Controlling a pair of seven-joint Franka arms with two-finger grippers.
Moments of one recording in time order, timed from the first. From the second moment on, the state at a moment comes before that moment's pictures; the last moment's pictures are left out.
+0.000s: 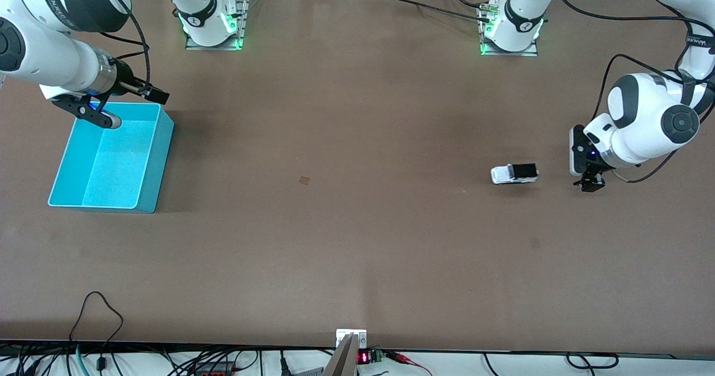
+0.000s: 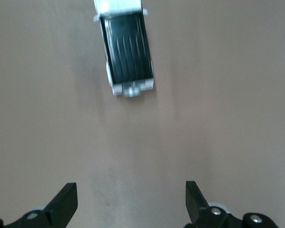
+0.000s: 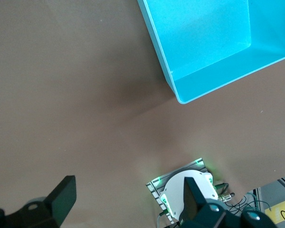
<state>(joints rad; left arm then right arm) 0.32 0.27 -0.19 -2.15 0.11 2.33 1.72 0.09 -0.08 0.00 -2.02 0.00 1.56 0.54</state>
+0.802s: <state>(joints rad) 0.17 0.25 -0.23 -1.96 0.09 2.06 1.35 0.09 -0.08 0.00 -2.02 0.00 1.56 0.54</state>
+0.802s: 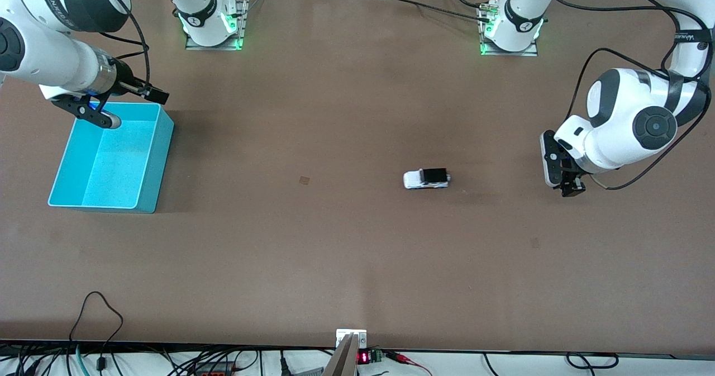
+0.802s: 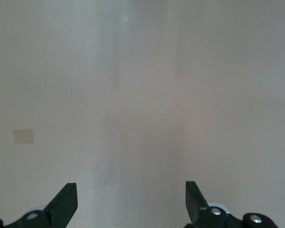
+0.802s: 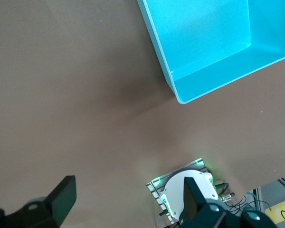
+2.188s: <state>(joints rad) 0.12 0.26 -0.22 -1.80 0.09 2.00 0.51 0.09 -0.08 -0.01 -2.02 0.00 1.56 0.54</state>
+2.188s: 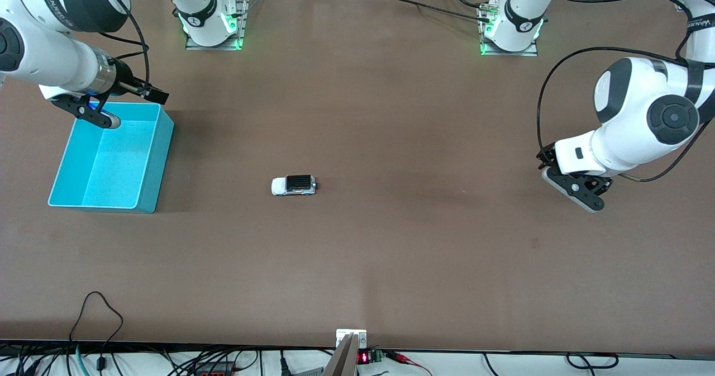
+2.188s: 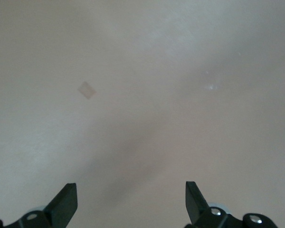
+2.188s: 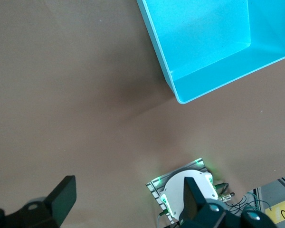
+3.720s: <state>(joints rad) 0.08 0.14 -0.08 -1.53 -0.02 1.71 -0.04 0.34 0.06 0.01 -2.03 0.06 1.87 1.17</state>
